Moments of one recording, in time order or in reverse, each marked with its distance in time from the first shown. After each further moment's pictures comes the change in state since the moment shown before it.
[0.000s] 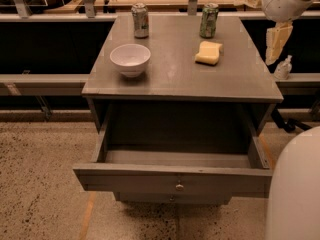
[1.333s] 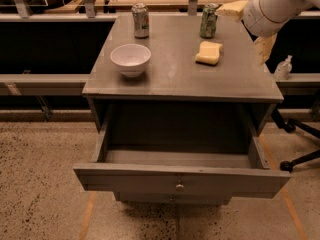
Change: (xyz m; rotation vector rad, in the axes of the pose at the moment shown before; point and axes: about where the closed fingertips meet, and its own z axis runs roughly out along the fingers) arm -0.010 -0.016 0.034 0.125 0.195 -0.396
